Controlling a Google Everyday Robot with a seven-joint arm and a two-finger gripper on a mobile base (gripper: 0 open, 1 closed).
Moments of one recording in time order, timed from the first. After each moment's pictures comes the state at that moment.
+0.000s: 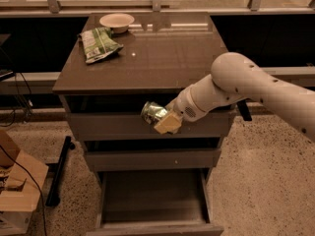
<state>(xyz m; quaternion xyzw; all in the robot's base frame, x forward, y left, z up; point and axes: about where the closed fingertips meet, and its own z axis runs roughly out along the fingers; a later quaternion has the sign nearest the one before) 0.576 -0.036 0.746 -0.52 0.78 0.22 0.28</state>
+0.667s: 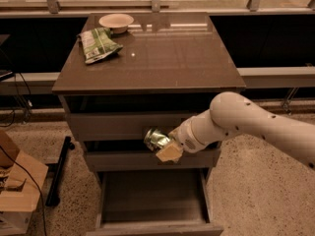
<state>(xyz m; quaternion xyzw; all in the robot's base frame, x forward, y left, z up) 0.527 -0.038 0.675 -0.49 0.80 0.22 0.26</state>
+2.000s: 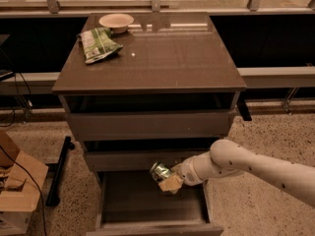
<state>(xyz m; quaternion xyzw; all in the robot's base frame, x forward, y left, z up) 0.508 -0.051 0.489 -0.40 0.83 0.33 0.22</state>
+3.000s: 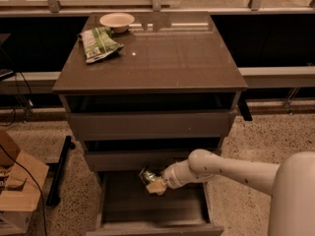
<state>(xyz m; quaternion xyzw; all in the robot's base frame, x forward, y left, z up) 0.545 -0.005 0.388 -0.39 0.84 0.33 0.21</state>
